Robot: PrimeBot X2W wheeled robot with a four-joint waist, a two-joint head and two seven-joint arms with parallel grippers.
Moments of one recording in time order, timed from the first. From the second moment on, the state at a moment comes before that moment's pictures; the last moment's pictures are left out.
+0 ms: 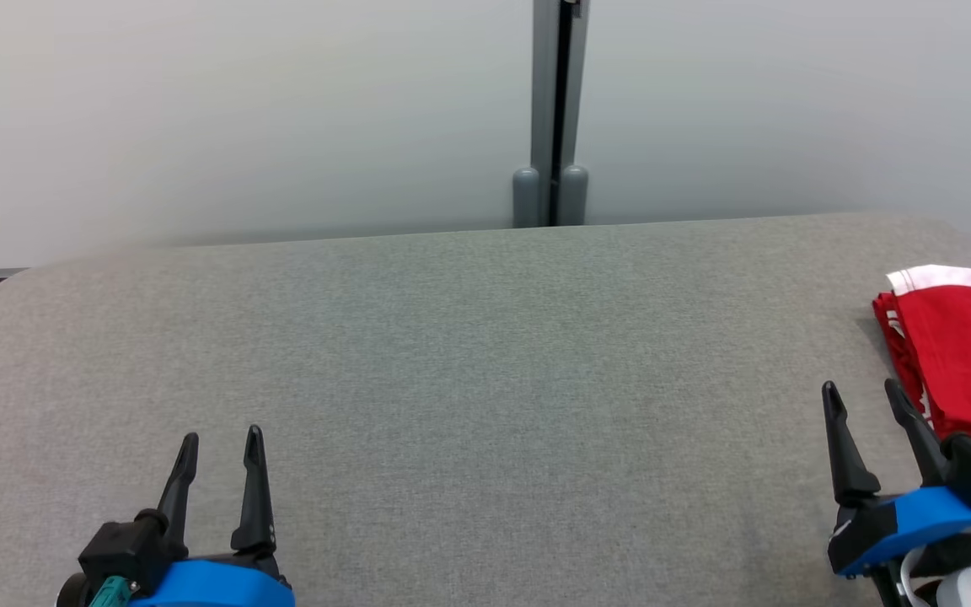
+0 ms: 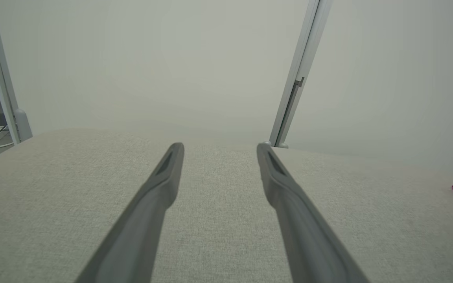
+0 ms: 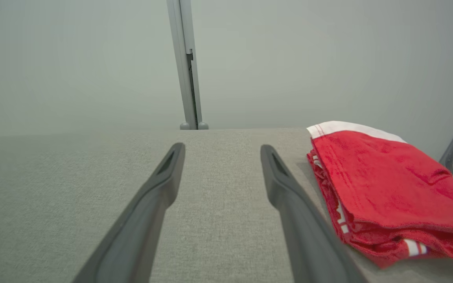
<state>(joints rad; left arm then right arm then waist) -0.01 0.09 -0.05 0.28 -0.28 -0.11 -0.26 -0.14 -0.17 -0.06 0.34 0.19 0.13 -0.18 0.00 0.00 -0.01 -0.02</state>
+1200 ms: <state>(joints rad) -0.03 0.10 -0.06 0.39 -0.29 -0.13 -0.26 -0.03 -0.10 -0.07 0.20 0.17 0.13 -0.11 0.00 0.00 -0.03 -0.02</state>
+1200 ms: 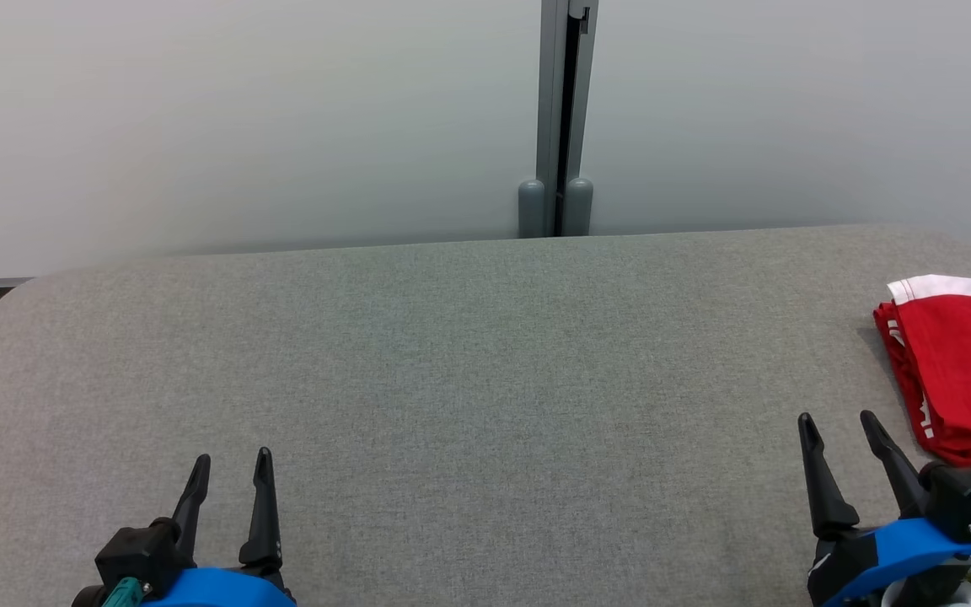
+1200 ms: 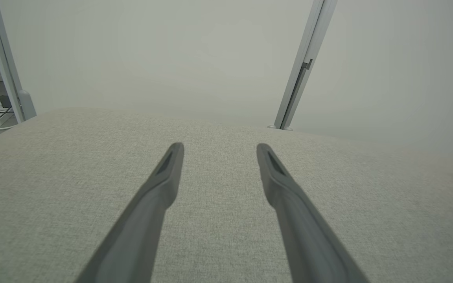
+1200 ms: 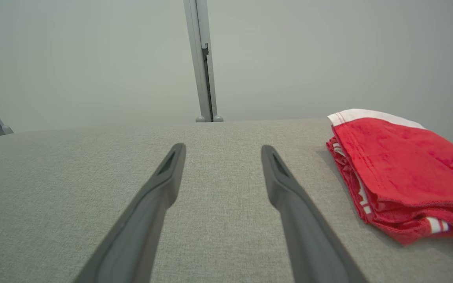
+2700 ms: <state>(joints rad) 0.00 0.07 -0.02 0.40 -0.69 -0.13 -0.14 -0.01 -0.08 -0.08 0.28 0.60 0.13 -0.05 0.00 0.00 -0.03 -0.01</state>
